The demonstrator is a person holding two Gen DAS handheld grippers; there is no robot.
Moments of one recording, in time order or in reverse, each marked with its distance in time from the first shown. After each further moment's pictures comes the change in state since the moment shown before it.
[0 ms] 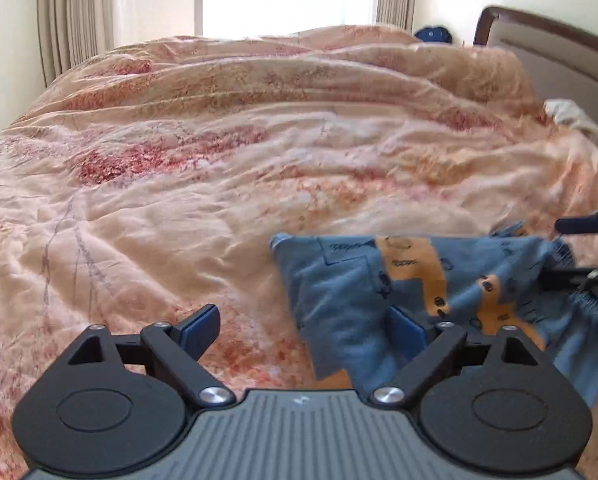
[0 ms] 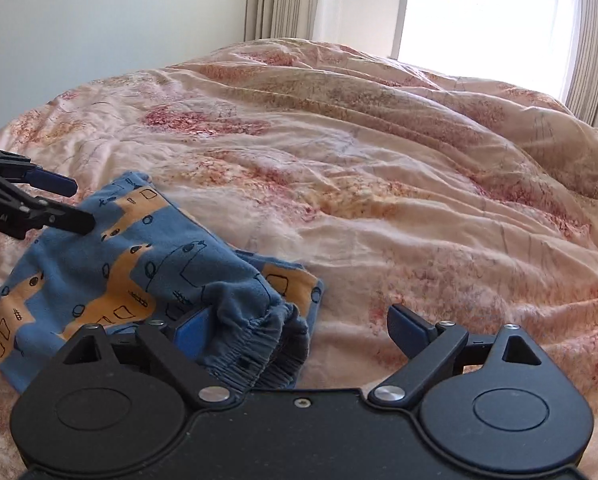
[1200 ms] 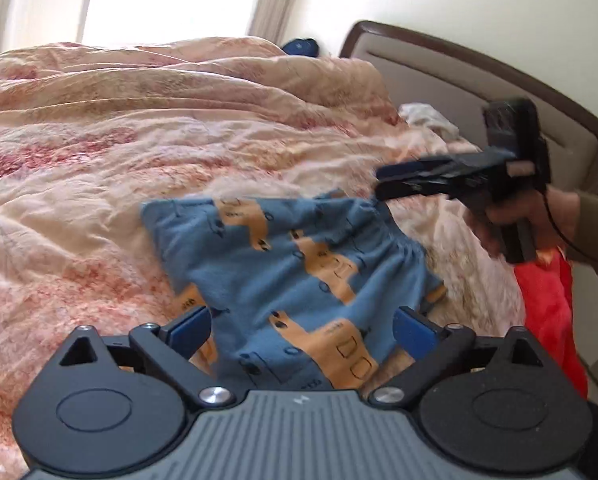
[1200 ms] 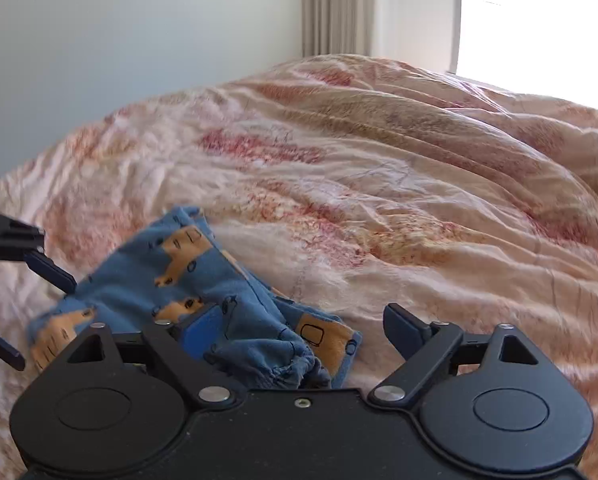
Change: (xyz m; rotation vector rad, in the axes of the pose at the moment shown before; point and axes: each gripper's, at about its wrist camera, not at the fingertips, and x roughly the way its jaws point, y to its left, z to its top) left arm -0.073 0.002 -0.045 0.034 -0.082 -0.454; right arm -0.009 -0.017 0.023 0.024 -0.051 0.222
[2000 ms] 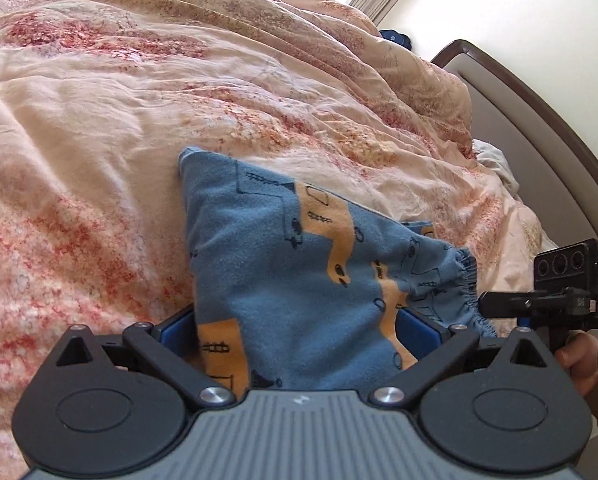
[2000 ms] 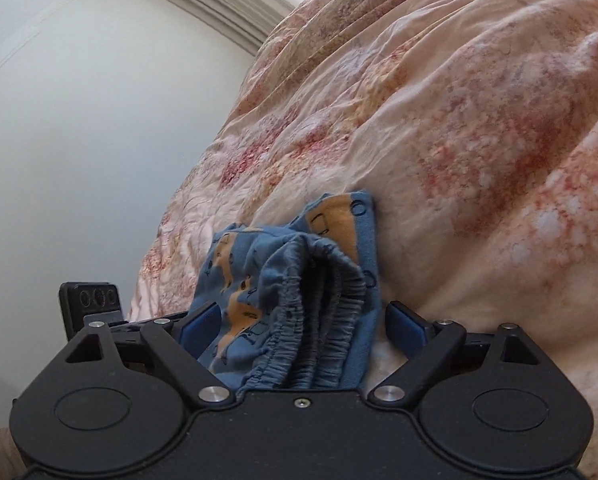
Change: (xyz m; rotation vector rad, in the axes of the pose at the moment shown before) left arm 0.074 0.057 0.020 -0.360 0.091 -0.022; right arm 0.017 -0.057 -0.065 0.671 0.086 0.409
